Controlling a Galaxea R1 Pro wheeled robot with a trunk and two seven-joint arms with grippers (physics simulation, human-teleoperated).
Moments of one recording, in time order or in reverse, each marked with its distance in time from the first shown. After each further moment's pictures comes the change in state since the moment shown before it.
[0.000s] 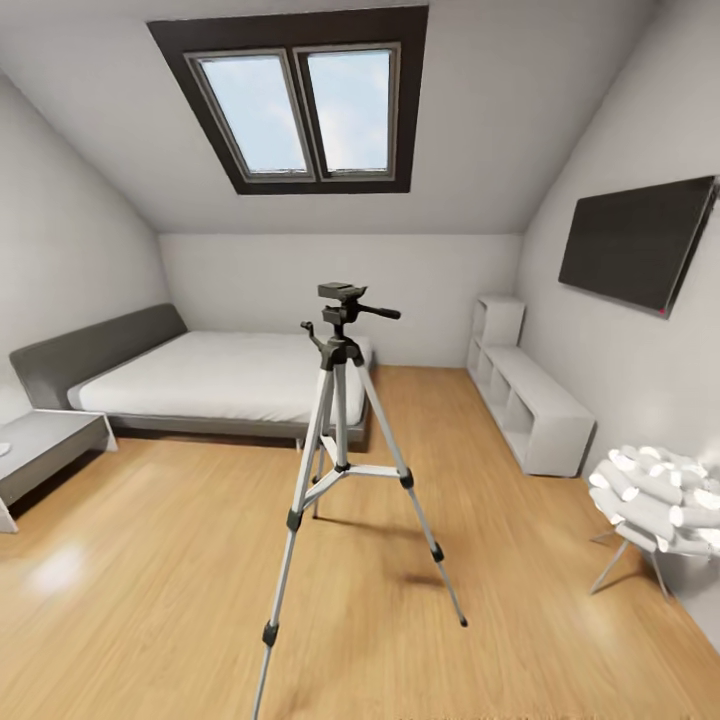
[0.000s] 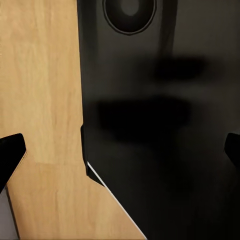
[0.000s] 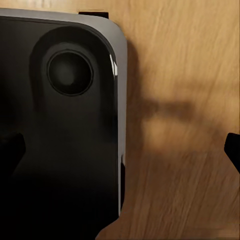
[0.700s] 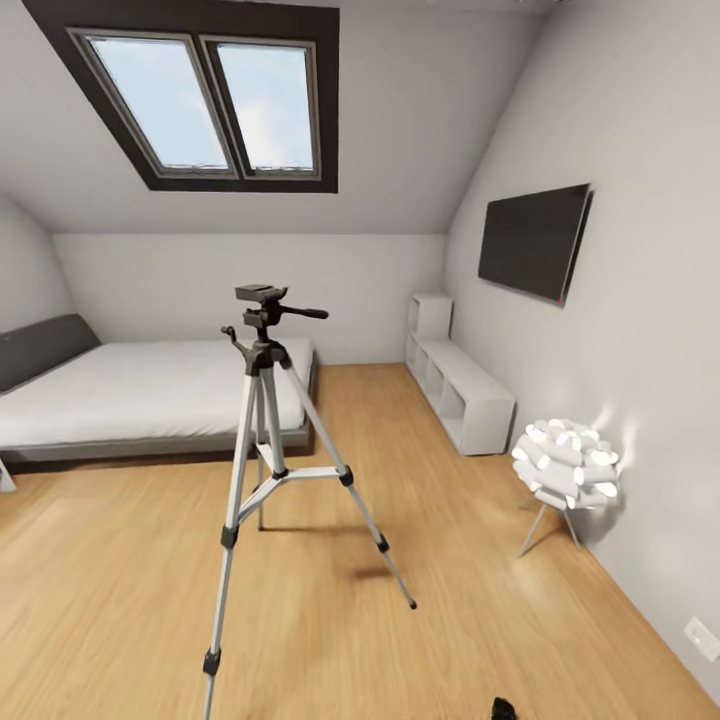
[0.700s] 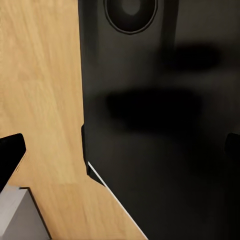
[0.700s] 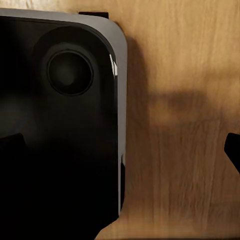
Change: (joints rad) left arm 0.000 0.001 0.001 0.001 0.000 0.000 0.001; right arm 0.000 0.000 0.000 0.000 0.000 0.000 0.000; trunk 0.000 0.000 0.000
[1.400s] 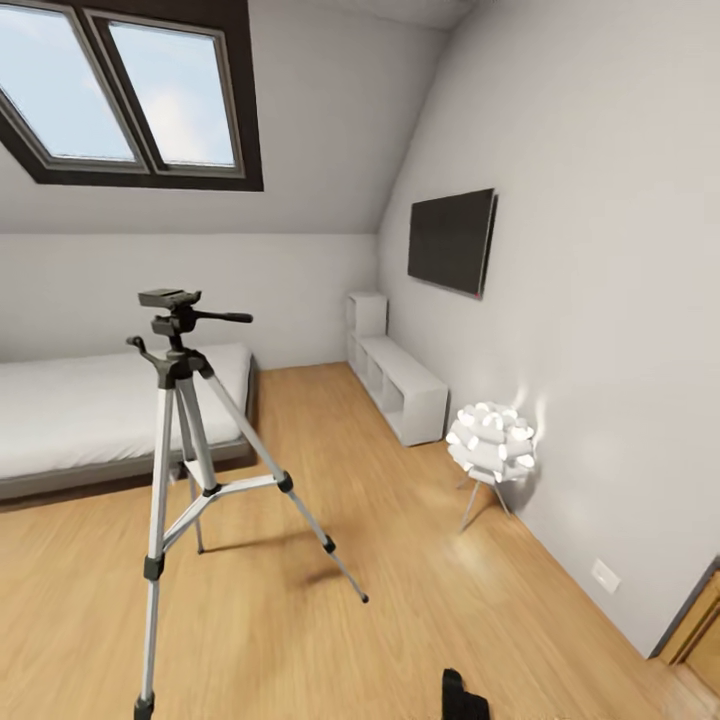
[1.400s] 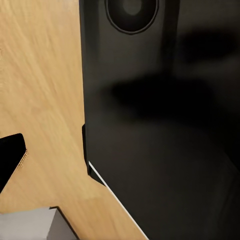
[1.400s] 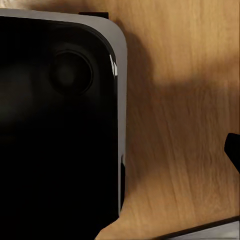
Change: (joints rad) left arm 0.000 0.001 0.000 0.000 0.001 0.000 0.001; right arm 0.000 0.000 0.000 0.000 0.000 -0.001 0.000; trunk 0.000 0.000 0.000
